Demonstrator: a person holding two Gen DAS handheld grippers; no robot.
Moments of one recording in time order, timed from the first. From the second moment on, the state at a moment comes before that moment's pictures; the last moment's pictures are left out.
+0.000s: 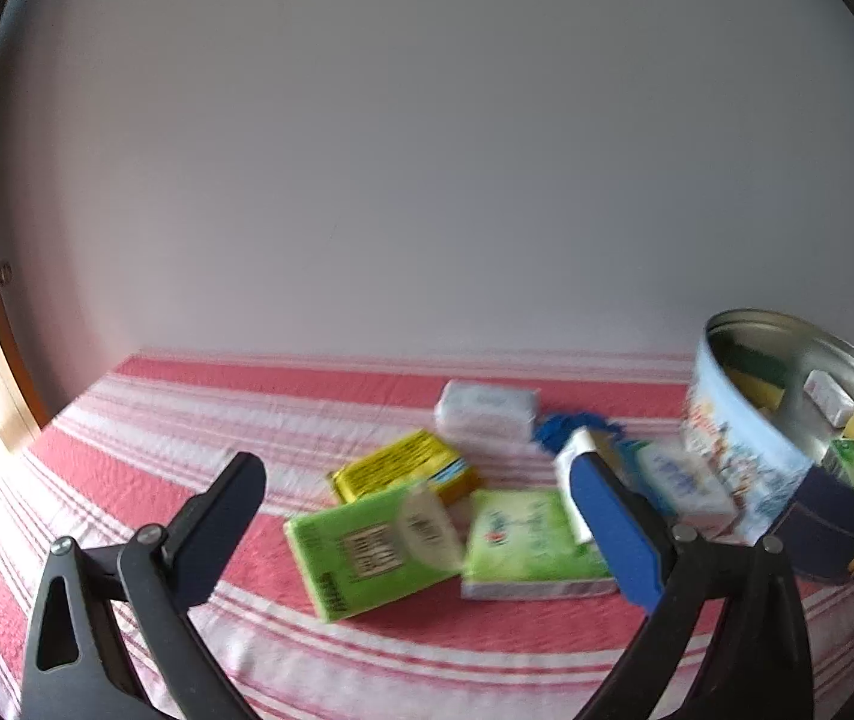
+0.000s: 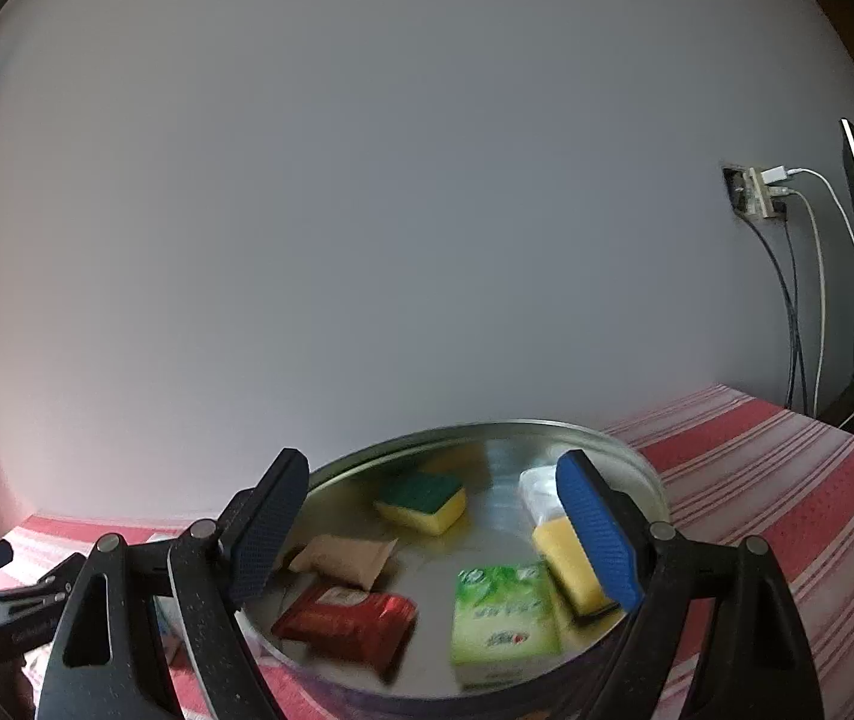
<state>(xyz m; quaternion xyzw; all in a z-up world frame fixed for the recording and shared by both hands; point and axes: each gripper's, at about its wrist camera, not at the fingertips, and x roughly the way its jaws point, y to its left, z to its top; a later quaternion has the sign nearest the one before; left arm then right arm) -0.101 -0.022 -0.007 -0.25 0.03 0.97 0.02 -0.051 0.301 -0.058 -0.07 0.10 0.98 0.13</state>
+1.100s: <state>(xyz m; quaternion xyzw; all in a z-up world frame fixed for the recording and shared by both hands) -0.140 -0.019 -0.053 -0.34 0.26 0.89 0.14 -0.059 0.224 -0.070 -0.17 0.03 0.98 -0.02</state>
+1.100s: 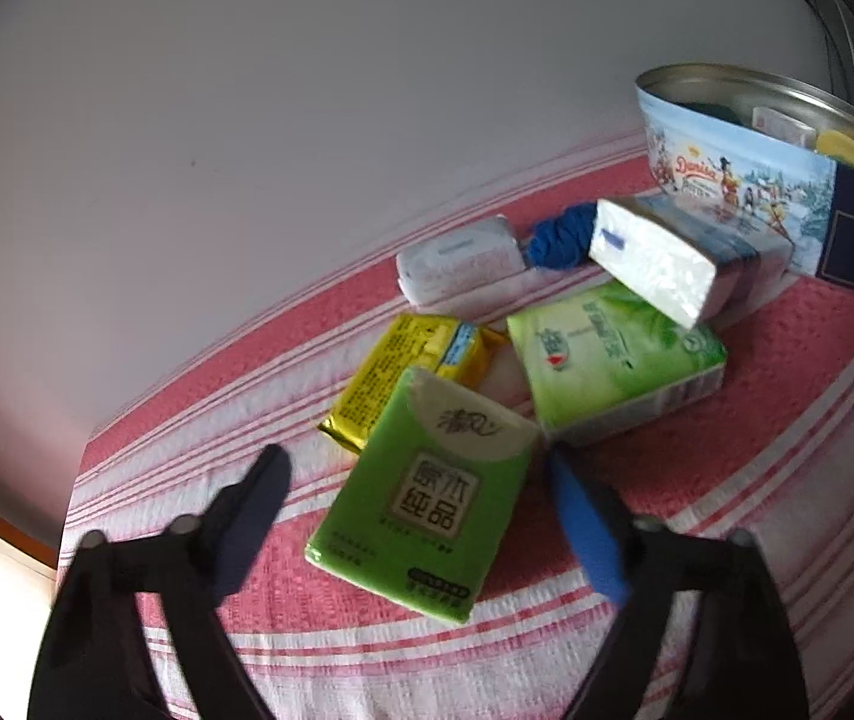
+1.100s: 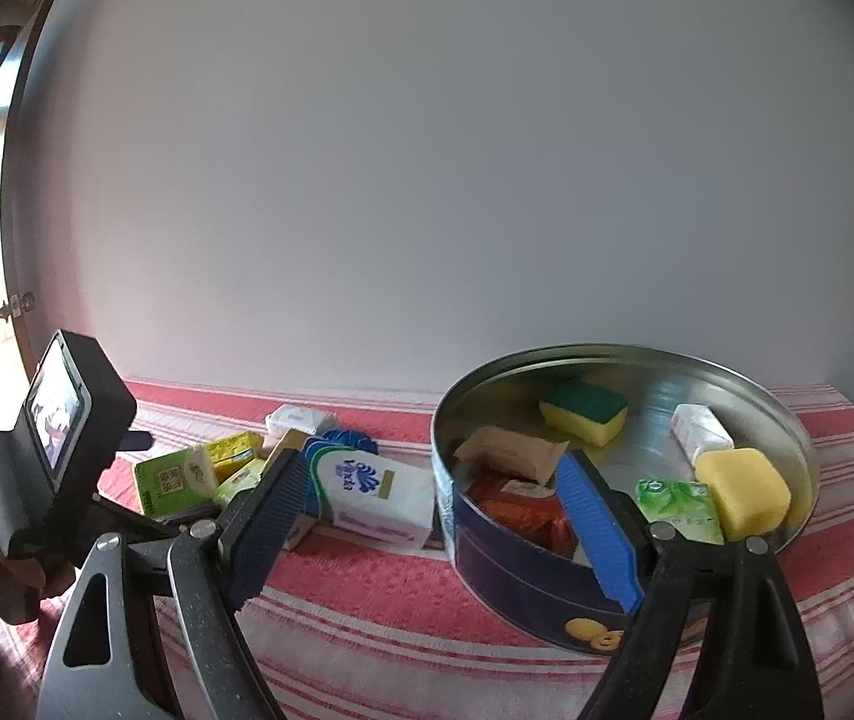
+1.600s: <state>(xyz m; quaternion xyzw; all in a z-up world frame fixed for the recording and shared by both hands) -0.146 -0.092 -0.011 -0.32 0.02 0.94 0.13 -0.068 0.219 -0.078 -0.22 0.04 0.97 -0.08</state>
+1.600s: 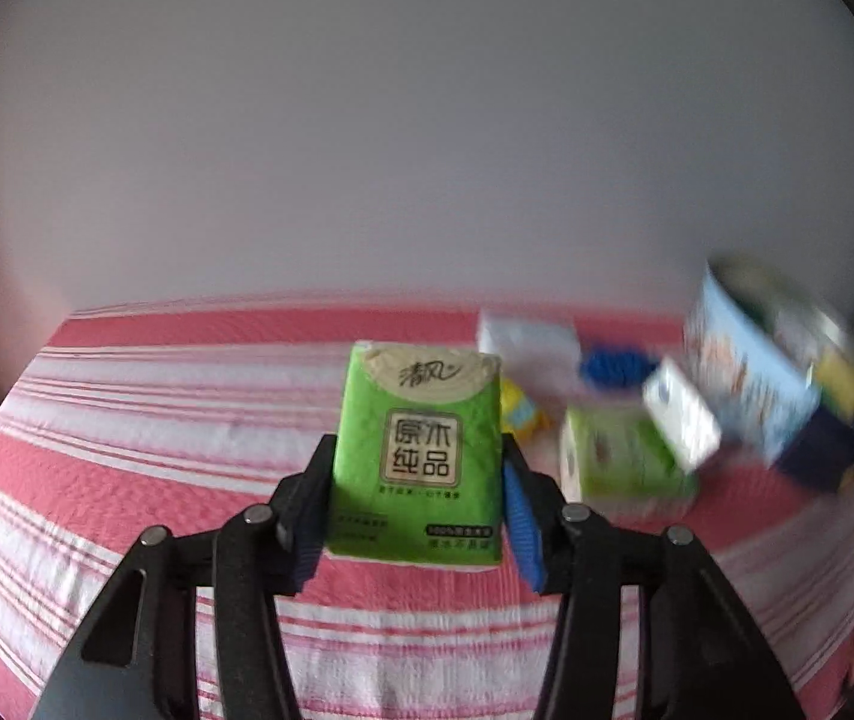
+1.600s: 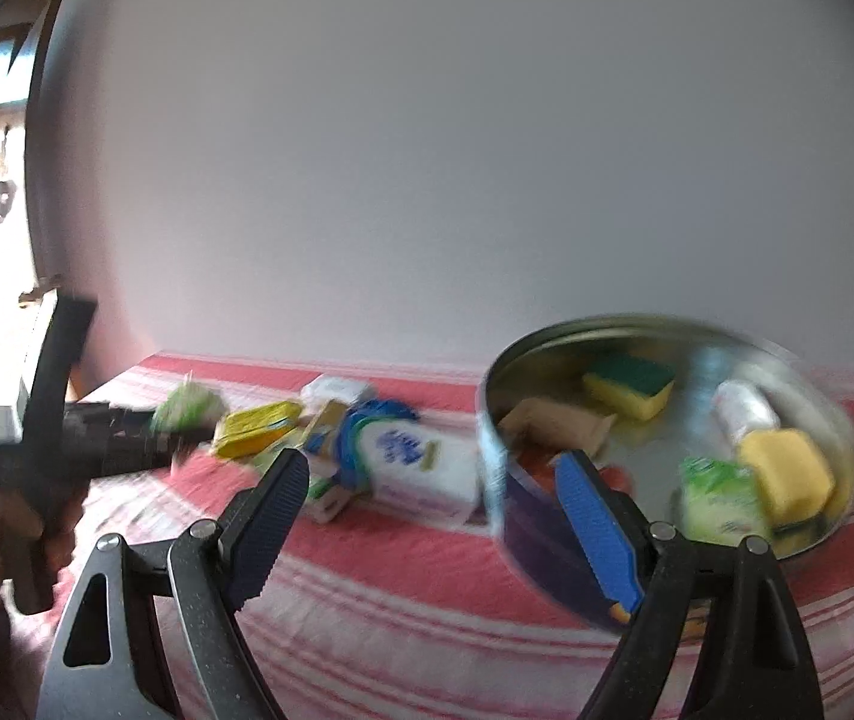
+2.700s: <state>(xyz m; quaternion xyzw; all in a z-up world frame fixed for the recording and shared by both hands) -0.142 -0.106 0.007 -0.28 -0.03 0.95 0.12 -0.198 0.132 -0.094 -0.39 -0.34 0.84 -0.14</state>
